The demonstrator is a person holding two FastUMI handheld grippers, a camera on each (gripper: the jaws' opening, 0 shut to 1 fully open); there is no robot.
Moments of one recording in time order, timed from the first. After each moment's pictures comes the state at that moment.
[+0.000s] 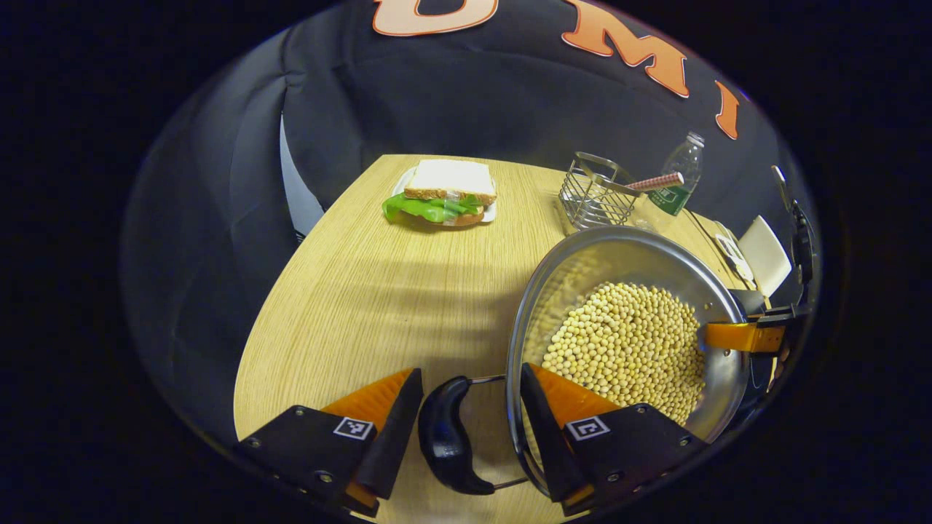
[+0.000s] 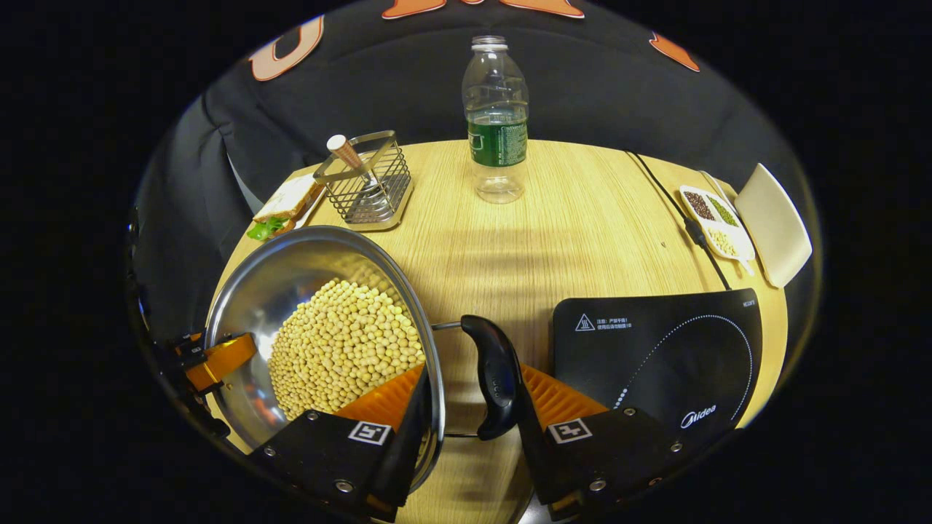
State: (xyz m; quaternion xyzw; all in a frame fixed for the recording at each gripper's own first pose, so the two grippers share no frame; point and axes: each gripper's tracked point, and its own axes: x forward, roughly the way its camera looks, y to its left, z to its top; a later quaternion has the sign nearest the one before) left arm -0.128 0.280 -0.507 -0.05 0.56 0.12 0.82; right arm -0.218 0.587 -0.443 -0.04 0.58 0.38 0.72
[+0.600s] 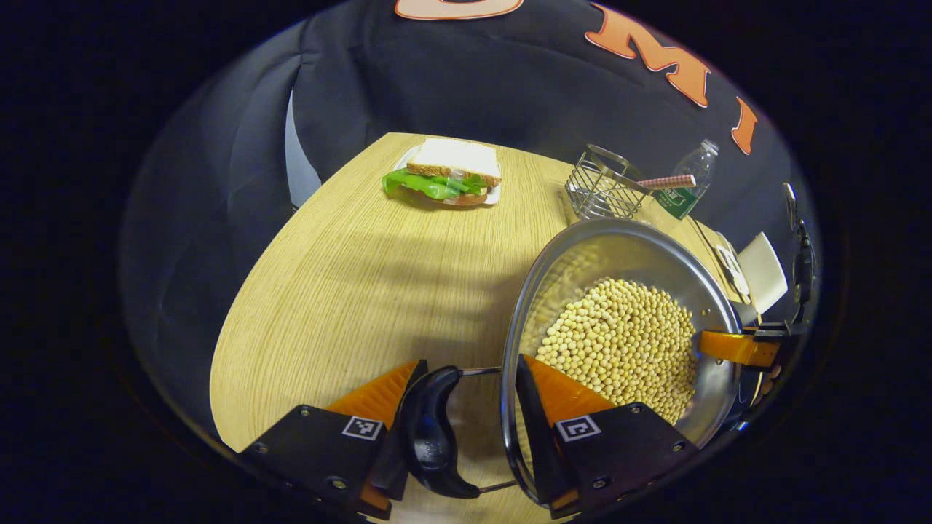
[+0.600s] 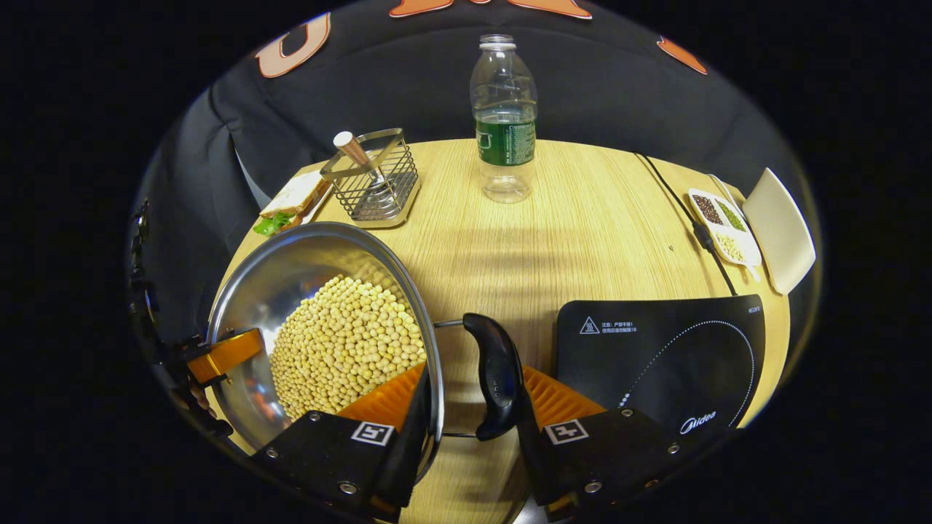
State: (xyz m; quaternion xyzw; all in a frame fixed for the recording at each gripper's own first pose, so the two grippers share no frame) left arm -0.132 0.278 -0.513 -0.08 0.57 0.14 0.81; right arm -0.220 0.588 -0.443 -0.03 0.58 0.40 0.71
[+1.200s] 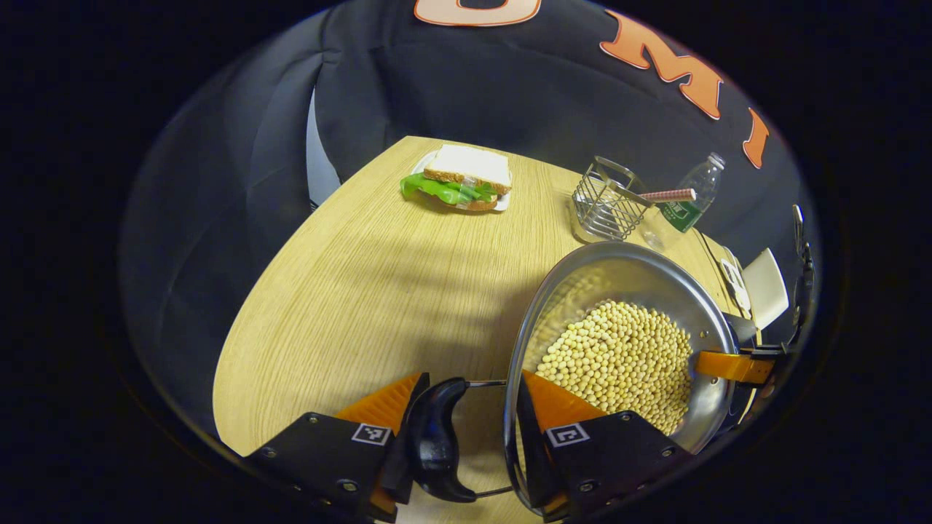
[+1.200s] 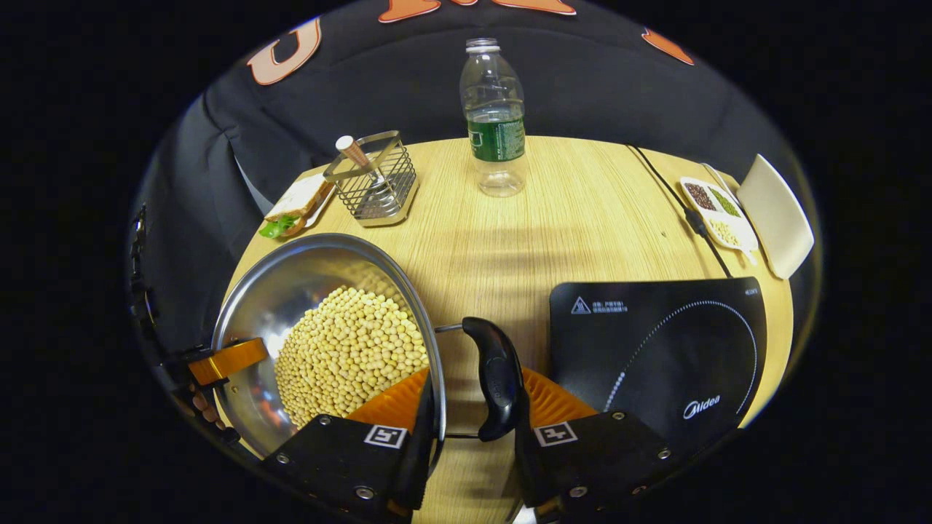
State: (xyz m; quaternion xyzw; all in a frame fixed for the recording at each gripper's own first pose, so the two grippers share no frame) left arm -0.134 0.269 -0.490 -0.08 0.56 0.17 0.81; right arm -0.231 0.573 -0.427 -0.01 0.59 0.39 0.71
